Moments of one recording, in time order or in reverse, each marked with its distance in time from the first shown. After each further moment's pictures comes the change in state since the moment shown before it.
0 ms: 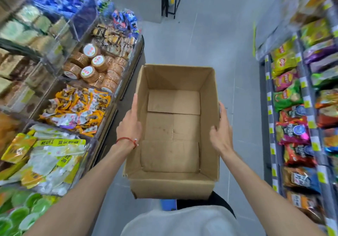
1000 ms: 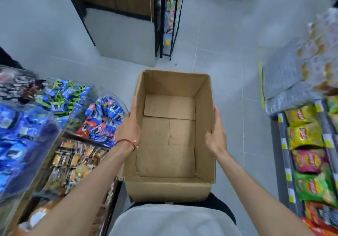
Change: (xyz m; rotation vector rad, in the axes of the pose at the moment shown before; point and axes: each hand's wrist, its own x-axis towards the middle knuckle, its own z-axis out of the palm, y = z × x) left_hand 0.707 0.152 -0.041 0.063 -0.061 -0.028; right_hand 0.677 -0.226 0.086 -0.051 -0.005 0.082
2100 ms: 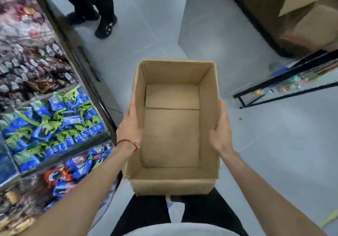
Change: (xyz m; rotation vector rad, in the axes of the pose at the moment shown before) left_hand 0.457 -0.080 -0.022 -0.316 0.192 -0.774; right_hand 0.543 -0.296 0.300 -0.275 -0.669 -0.435
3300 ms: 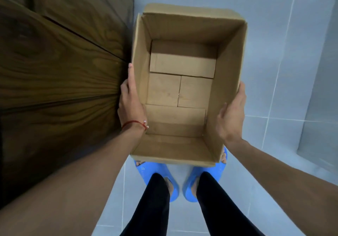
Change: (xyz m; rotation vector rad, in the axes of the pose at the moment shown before) left_hand 0.273 -0.267 0.379 -0.211 0.436 -0.684; right_hand 0.331 0.213 0.420 -0.381 -0.340 -0.301
